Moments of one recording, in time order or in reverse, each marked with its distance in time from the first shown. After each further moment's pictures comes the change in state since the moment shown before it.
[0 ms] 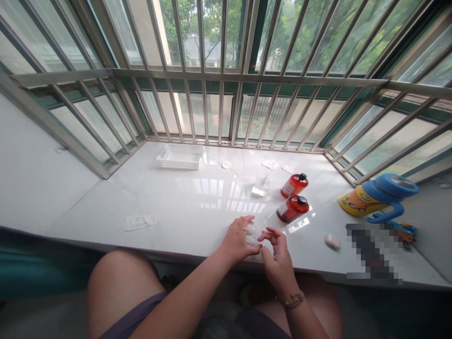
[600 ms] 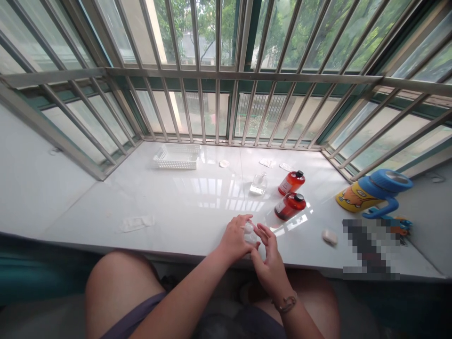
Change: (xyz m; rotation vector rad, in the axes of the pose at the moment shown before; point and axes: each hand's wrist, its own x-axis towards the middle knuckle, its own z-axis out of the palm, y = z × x) left_hand 0.000 0.000 0.000 0.035 0.002 0.006; right_hand -0.013 -0.014 0.006 -0.026 -0.100 0.008
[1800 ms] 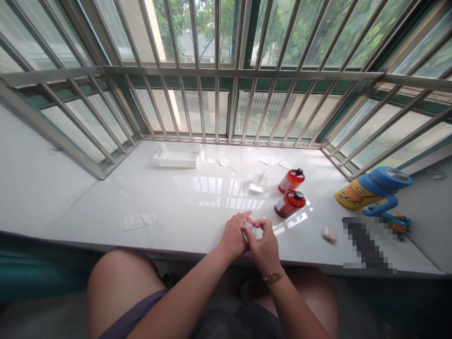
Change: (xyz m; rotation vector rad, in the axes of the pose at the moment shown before) left_hand -0.002 -0.004 0.004 0.032 0.042 0.019; right_hand 0.037 -0.010 0.019 -0.122 0.210 -0.053
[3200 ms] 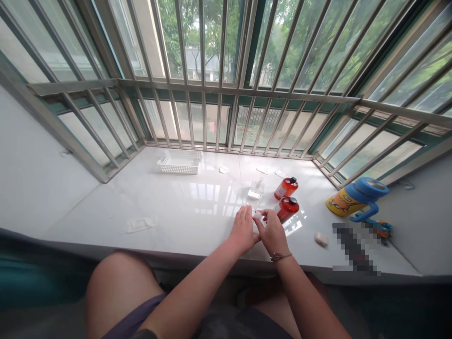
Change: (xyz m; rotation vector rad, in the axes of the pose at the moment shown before) left_hand 0.032 0.001 0.027 0.179 -0.039 0.066; right_hand 0.060 0.033 -0.025 -0.379 -0.004 -0.342
